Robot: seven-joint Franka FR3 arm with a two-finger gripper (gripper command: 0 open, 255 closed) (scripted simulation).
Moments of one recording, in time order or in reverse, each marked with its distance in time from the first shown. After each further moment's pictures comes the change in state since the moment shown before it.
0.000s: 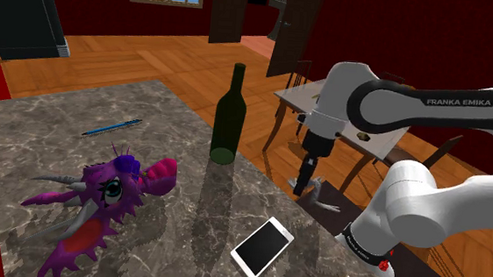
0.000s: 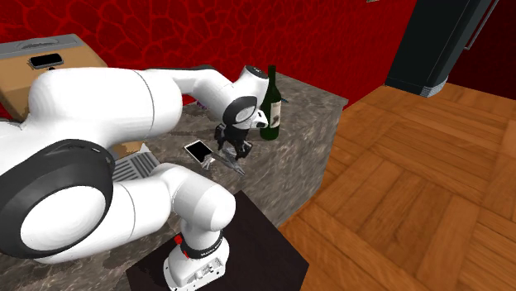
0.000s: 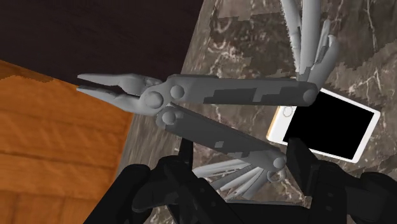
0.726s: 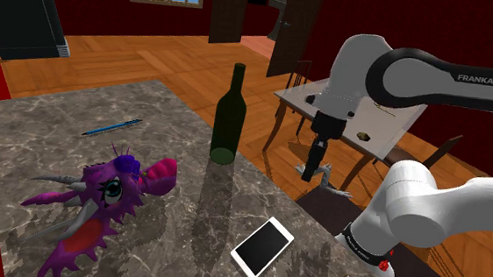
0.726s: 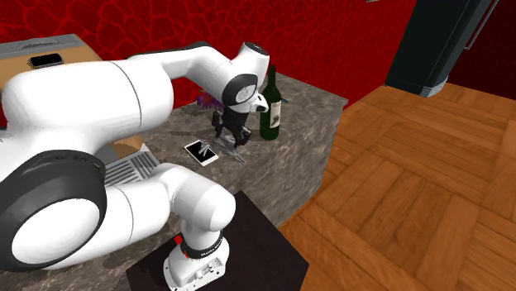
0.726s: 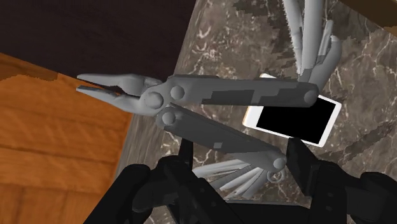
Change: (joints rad) arm -0.005 -0.038 -0.008 0.130 -0.020 -0.161 0.049
